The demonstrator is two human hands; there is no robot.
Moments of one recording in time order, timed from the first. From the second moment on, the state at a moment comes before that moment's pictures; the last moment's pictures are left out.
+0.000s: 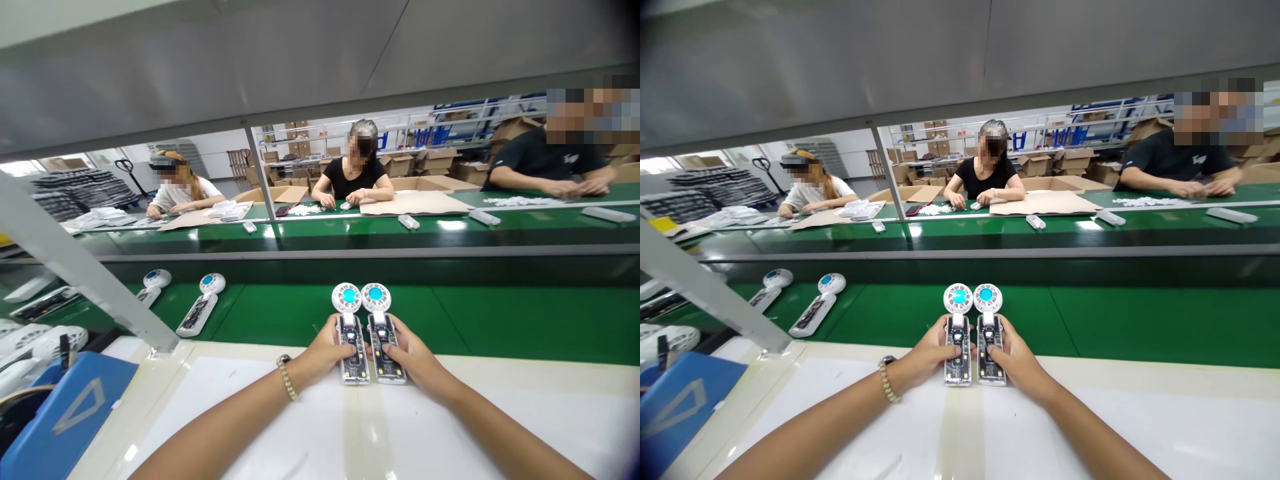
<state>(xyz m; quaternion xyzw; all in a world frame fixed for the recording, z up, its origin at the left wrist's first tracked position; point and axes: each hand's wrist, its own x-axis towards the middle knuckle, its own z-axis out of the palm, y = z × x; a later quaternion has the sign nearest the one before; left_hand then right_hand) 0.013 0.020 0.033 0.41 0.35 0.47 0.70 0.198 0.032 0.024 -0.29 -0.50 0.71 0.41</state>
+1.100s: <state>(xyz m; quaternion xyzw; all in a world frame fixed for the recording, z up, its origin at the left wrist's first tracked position) 0.012 0.029 0.039 0.36 0.47 0.44 0.67 0.217 0.051 0.033 -0.36 -0.37 0.73 0.45</state>
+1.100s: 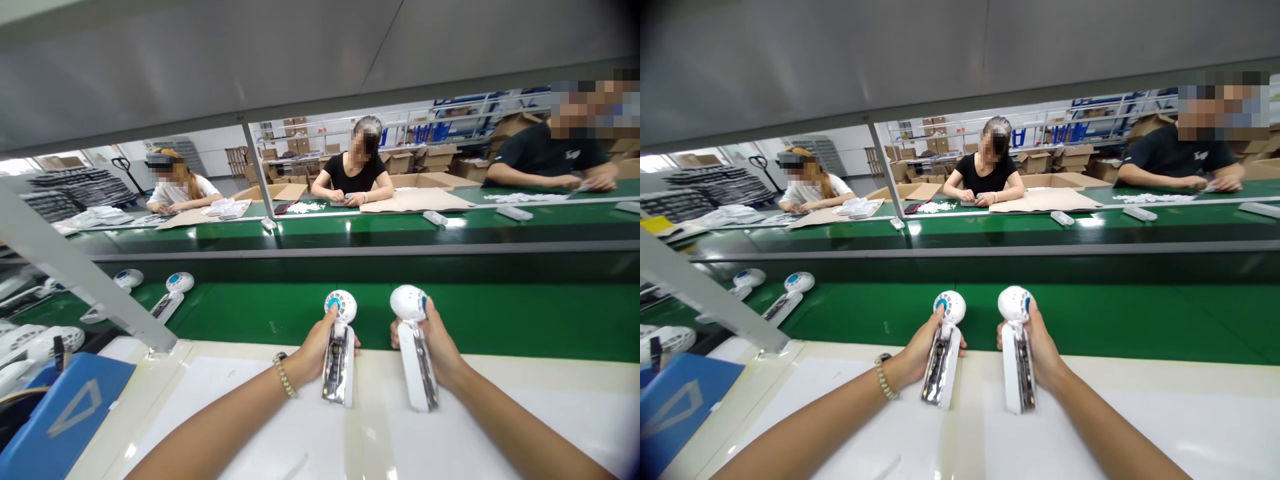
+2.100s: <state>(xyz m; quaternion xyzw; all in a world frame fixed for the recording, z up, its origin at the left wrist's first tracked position) 0.014 0.010 0.036 0.95 0.26 0.18 0.03 0.194 0.015 0.027 -0.35 -0.89 0.18 0.21</state>
